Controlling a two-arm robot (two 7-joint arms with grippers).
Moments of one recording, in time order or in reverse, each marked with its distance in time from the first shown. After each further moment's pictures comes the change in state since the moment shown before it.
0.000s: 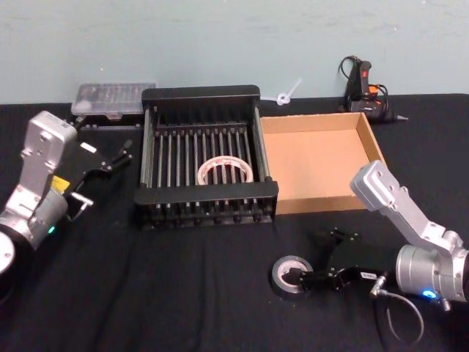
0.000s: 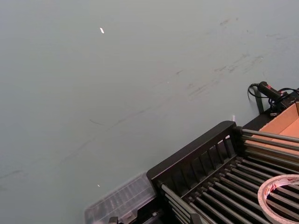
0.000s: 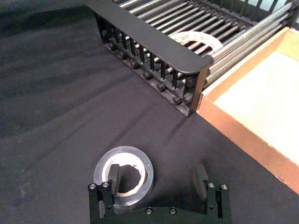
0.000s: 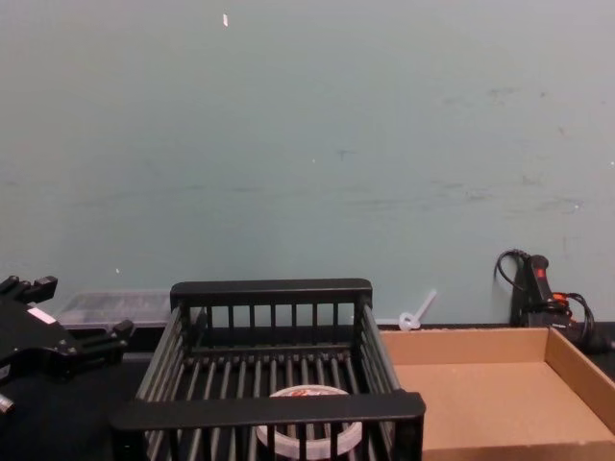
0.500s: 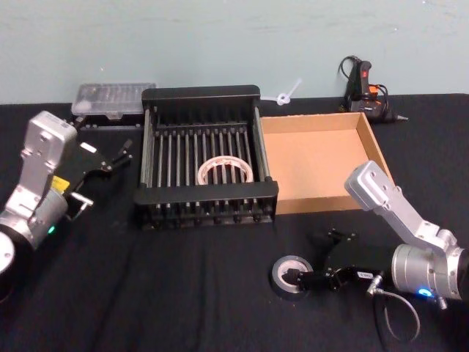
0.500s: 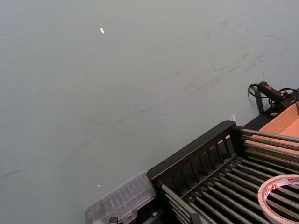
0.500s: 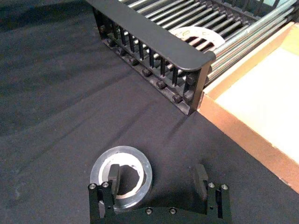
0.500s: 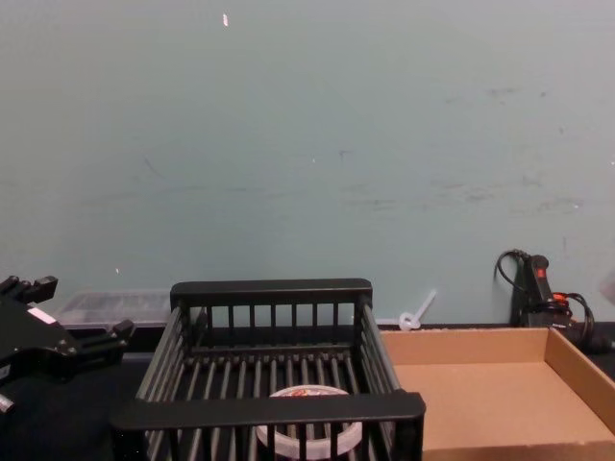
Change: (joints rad) left arm 0.000 0.000 0.000 0.000 0.000 0.000 0.000; right arm 0.021 -0.012 -0.017 0.022 -0.012 0.010 0.003
